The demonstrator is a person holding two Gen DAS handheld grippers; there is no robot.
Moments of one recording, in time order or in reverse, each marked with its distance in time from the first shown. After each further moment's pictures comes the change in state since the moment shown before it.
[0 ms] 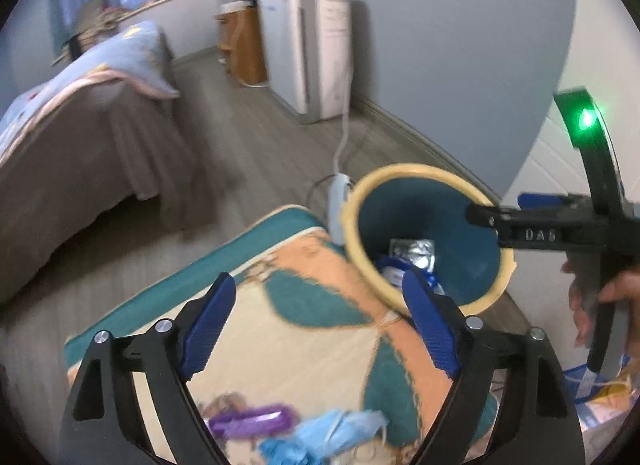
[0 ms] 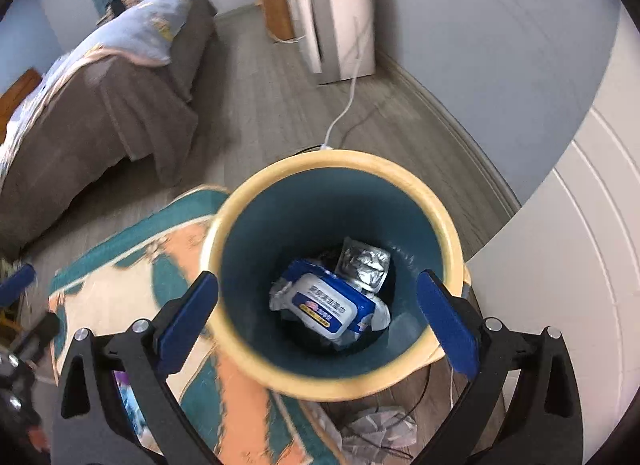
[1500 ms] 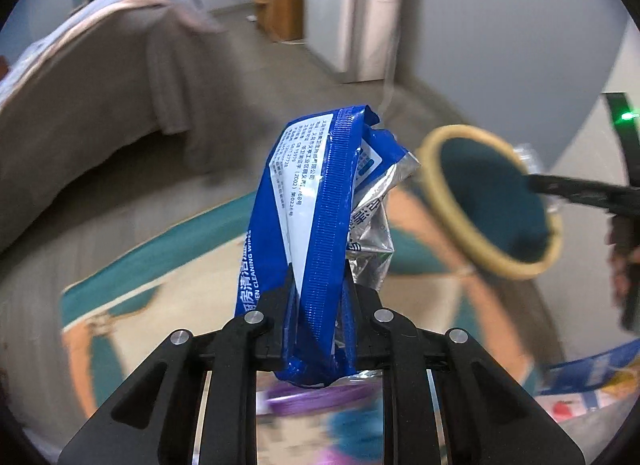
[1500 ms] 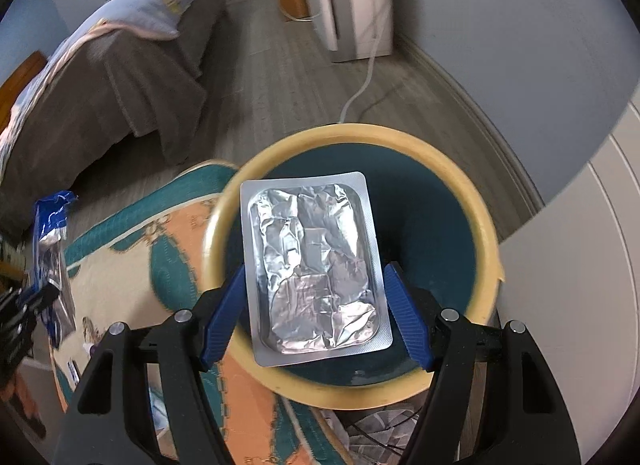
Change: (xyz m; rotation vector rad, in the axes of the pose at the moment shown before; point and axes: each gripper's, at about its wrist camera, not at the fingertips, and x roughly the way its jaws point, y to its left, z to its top) left arm 0.045 0.072 -0.037 -0.079 0.125 -0.021; right arm 0.043 0.003 -0.002 -0.008 0.069 0.032
